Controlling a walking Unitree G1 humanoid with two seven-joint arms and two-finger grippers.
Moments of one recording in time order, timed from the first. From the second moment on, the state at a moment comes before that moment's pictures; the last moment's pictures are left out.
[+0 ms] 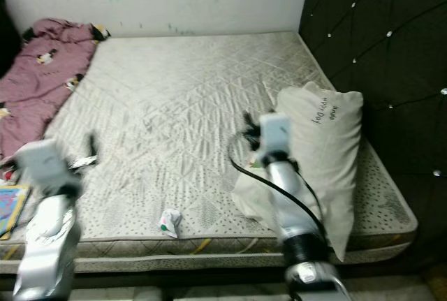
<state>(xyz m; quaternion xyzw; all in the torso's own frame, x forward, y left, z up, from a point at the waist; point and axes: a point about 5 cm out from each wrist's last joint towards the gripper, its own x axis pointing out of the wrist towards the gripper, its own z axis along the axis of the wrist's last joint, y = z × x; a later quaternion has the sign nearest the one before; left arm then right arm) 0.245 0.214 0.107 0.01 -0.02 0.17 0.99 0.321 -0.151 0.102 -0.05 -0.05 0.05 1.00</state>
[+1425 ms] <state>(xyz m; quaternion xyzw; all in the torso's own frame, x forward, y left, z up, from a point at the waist) 0.264 0.199 0.146 0.01 -0.06 0.09 0.99 0.322 -0.150 0.127 -0.07 -0.05 0.00 1.00</state>
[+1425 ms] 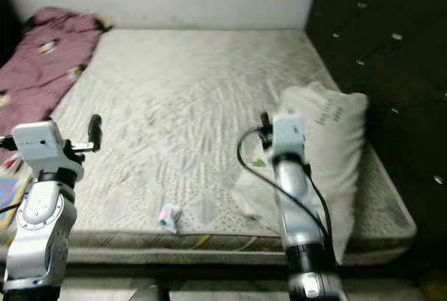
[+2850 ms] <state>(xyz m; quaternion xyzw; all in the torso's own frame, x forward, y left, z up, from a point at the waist) 0.226 0.206 0.109 -0.01 0.00 0.09 1.00 0.288 -0.156 0.100 -0.02 0.00 0.05 1.00</state>
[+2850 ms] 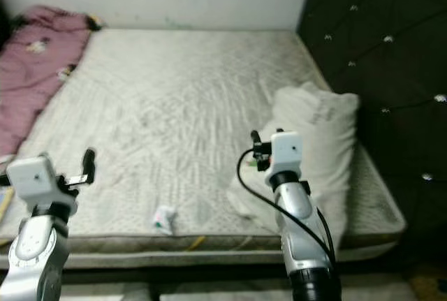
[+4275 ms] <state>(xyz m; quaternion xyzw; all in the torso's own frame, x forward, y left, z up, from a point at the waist) 0.233 0.198 0.115 -0.05 -0.01 0.09 1.00 0.296 -0.152 0.112 -0.03 0.01 0.08 1.00</state>
